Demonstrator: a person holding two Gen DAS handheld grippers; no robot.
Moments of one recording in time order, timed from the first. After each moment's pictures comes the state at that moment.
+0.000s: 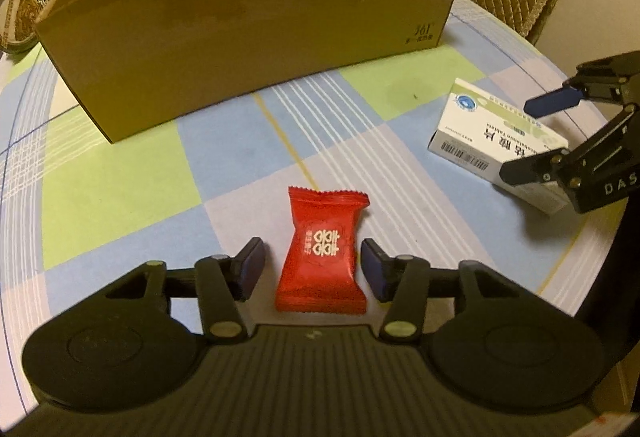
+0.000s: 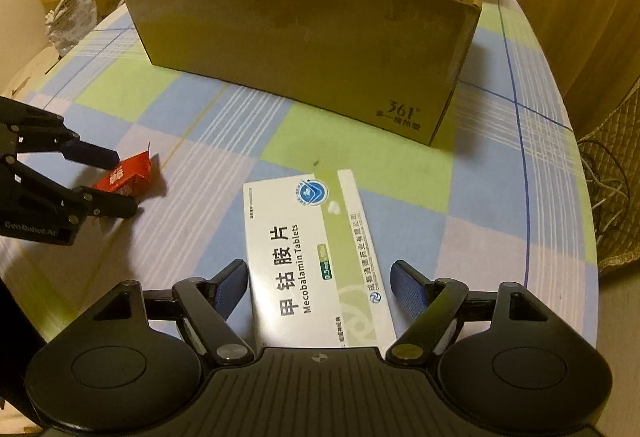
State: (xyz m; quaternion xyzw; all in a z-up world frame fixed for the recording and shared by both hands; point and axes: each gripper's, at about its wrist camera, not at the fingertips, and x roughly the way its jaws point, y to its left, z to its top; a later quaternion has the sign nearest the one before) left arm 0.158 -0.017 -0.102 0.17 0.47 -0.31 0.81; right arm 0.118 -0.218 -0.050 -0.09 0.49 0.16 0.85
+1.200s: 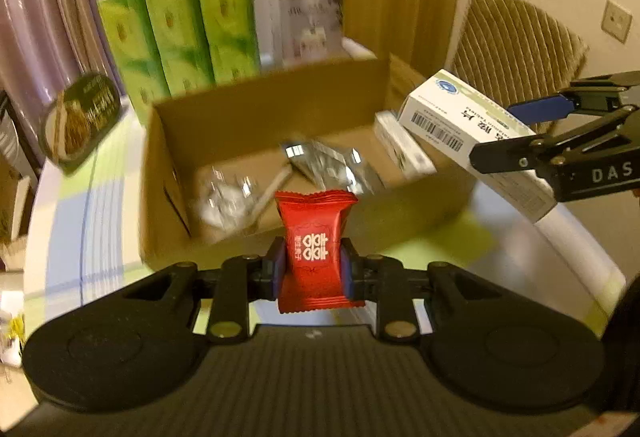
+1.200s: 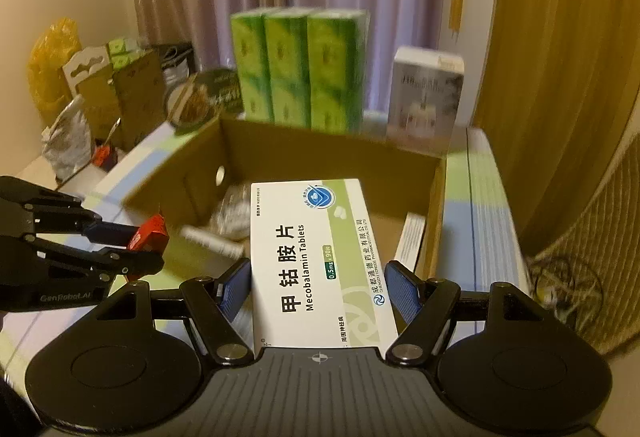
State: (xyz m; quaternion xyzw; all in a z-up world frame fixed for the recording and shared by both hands) left arm 0.225 -0.030 0.031 0.14 0.36 -0.29 0.88; right arm 0.188 -0.196 0.091 -0.04 0.35 0.14 0.93
